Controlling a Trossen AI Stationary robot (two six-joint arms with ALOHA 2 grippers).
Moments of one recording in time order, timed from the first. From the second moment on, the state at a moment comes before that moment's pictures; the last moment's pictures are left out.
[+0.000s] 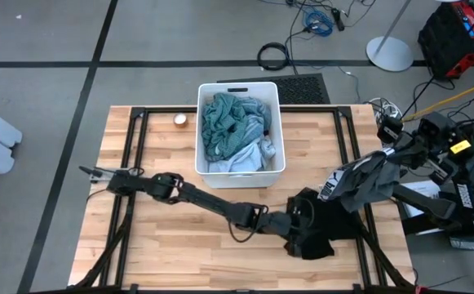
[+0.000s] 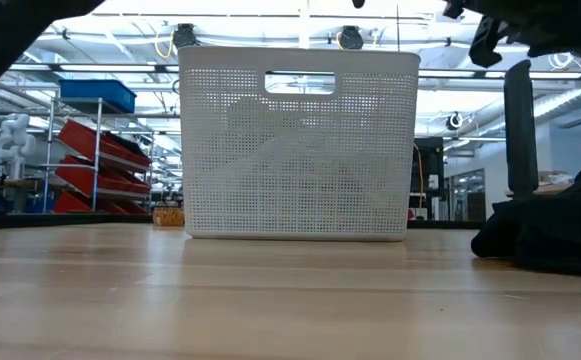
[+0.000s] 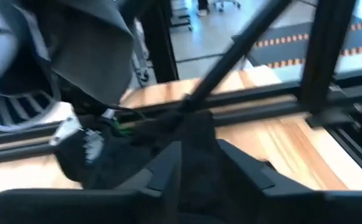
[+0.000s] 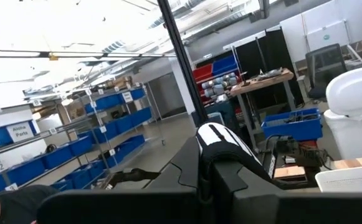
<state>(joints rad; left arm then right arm) -0.30 2.48 2.12 0.12 -0.26 0.11 -0.74 0.40 1.16 -0.32 -1.05 0.75</state>
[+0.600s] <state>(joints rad) -0.16 2.48 2.12 0.16 -0.26 -0.11 -0.74 0.40 1.16 -0.32 -1.10 0.70</state>
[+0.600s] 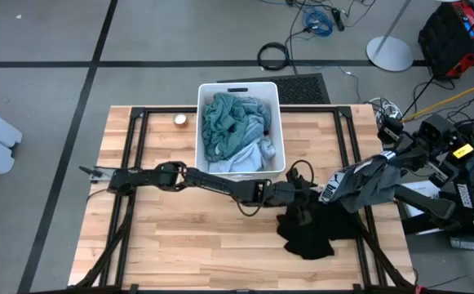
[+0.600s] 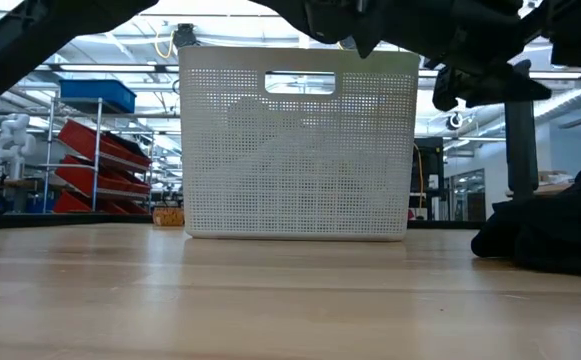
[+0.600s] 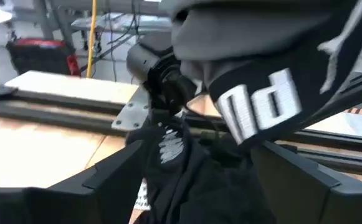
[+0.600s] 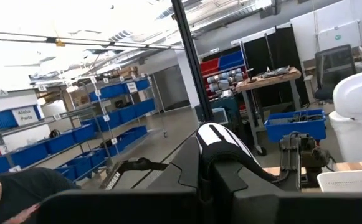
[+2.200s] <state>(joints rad) -0.40 2.00 2.18 -0.63 -0.77 0.14 -0.74 0.41 1.15 -0.70 -1.05 0.46</state>
